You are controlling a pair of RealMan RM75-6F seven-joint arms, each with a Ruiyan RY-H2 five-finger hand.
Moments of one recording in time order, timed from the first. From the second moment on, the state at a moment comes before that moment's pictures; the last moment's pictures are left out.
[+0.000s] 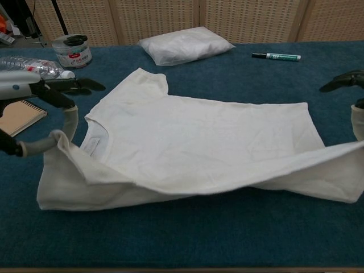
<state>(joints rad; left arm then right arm) -0.60 -1.15 0.11 -1.82 1.61 1.05 -0.15 0.42 -1.29 -0.13 -1.33 -1.82 1.42 0.27</state>
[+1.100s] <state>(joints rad) -0.90 -1.43 -0.18 -1.41 1.02 0.73 0.17 0.70 -1.58 0.09 -0.83 -1.47 0.86 0.47</state>
